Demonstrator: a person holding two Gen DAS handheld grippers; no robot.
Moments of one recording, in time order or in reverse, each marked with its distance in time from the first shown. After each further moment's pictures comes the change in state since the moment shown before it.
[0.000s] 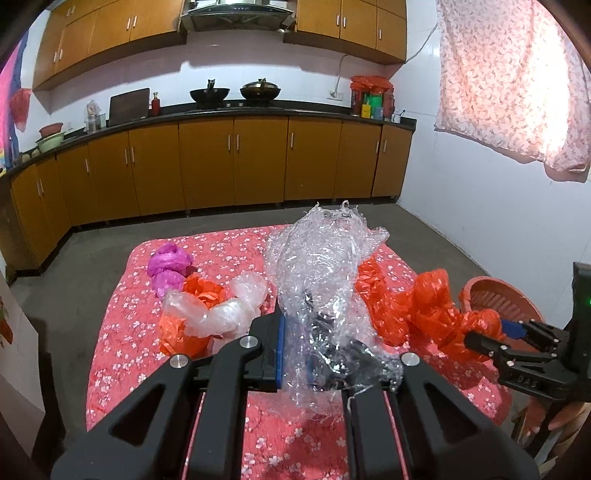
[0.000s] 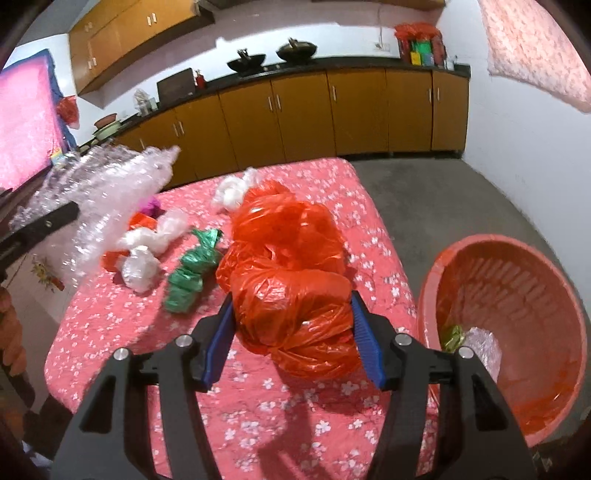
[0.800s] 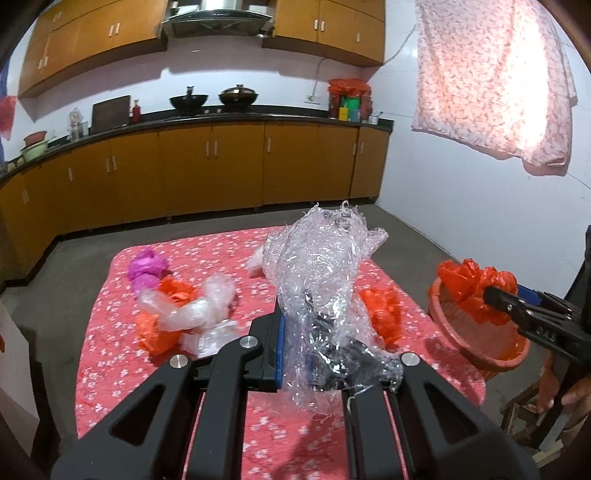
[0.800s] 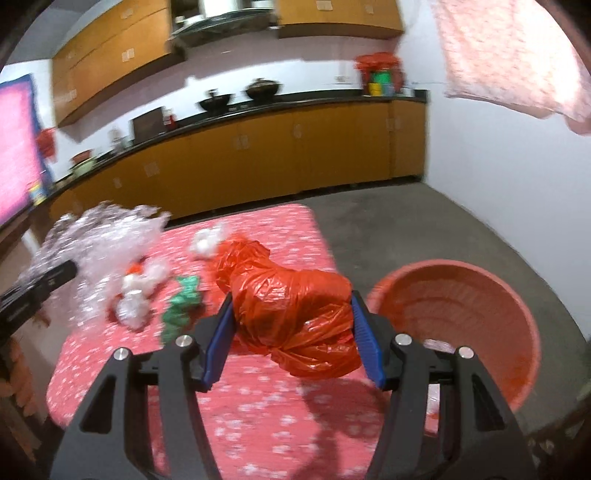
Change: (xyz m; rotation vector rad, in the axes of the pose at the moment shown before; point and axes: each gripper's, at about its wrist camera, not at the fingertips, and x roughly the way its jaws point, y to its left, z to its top) left arm -0.013 -0.029 0.003 0.041 -0.015 -0.085; right arm -0.069 -0.035 0.005 0.121 -0.136 -0.188
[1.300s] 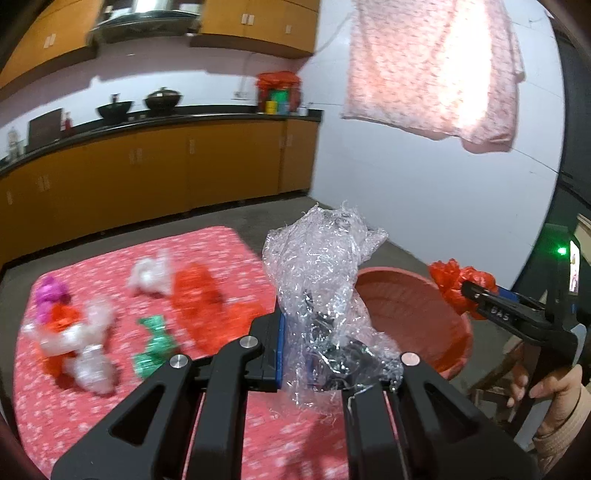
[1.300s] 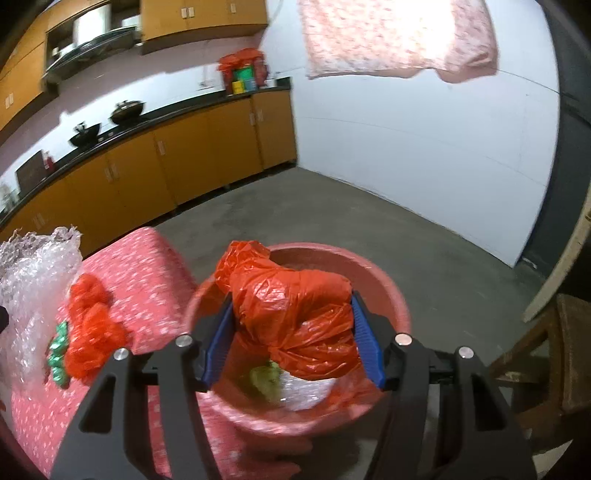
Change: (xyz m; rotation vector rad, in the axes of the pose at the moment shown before) left arm 0.037 -0.127 0.012 0.104 0.018 -0.241; right arm -0.017 -0.135 -0.012 0.244 -0.004 -0.396
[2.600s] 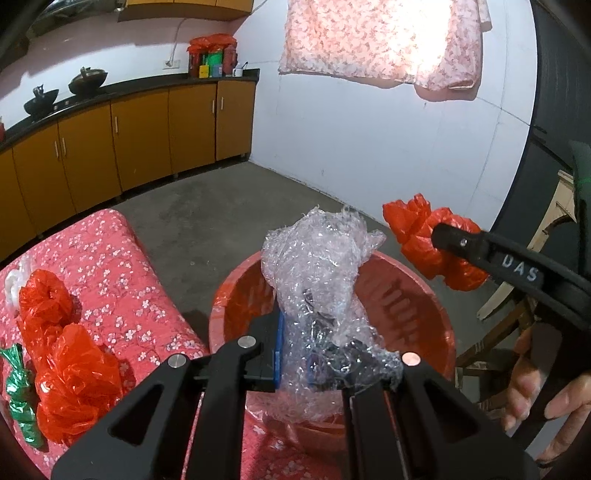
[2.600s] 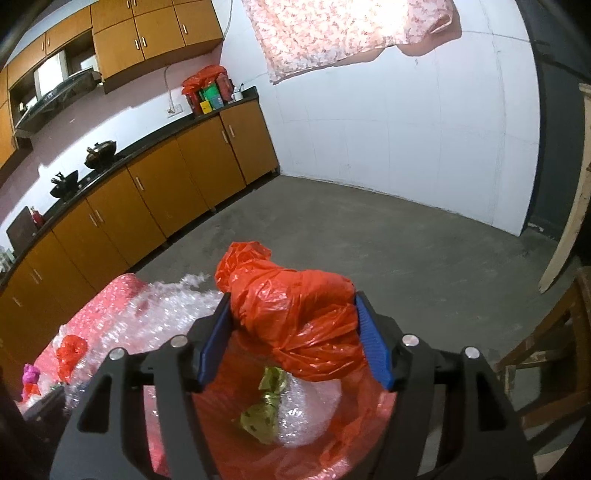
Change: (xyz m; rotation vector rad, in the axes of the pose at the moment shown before) left arm 0.124 -0.097 -0.009 0.092 0.152 -0.167; right arm 0.044 -0.051 0.009 0.180 -0.014 0.078
